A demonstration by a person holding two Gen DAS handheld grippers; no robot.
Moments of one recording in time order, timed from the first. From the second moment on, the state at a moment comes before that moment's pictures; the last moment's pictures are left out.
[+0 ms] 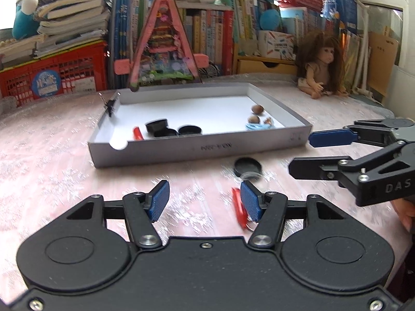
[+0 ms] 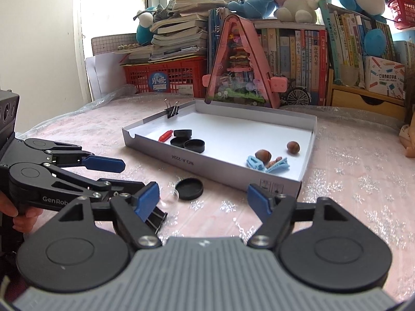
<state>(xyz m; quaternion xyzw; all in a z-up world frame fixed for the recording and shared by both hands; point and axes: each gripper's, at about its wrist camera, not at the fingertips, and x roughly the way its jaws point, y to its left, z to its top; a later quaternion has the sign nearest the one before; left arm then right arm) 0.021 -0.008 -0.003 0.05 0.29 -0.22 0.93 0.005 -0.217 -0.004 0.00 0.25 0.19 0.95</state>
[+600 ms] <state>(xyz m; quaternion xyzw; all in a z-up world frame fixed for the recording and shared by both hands) 0.019 -0.015 -0.012 0.05 0.30 -0.24 0.92 0.000 -0.215 -0.015 0.00 0.26 0.20 0.94</state>
